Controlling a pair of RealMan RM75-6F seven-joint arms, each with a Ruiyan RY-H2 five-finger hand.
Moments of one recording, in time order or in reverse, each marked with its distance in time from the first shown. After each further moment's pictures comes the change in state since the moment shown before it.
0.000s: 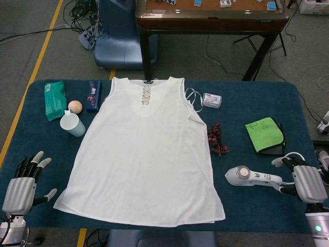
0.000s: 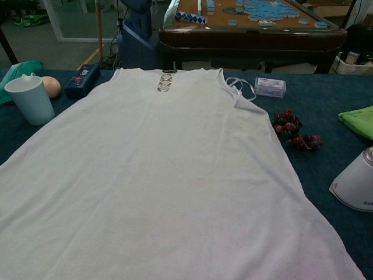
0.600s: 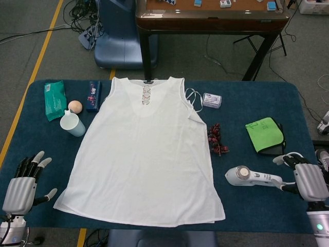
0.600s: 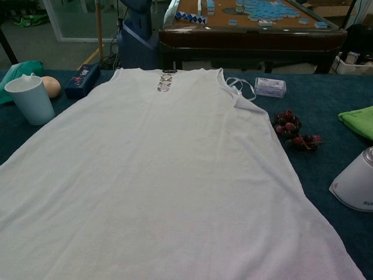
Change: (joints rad) left arm -0.004 0.004 0.001 0.004 0.007 -0.005 0.007; right arm 0.006 0.020 0.011 -0.010 0.000 0.006 -0.008
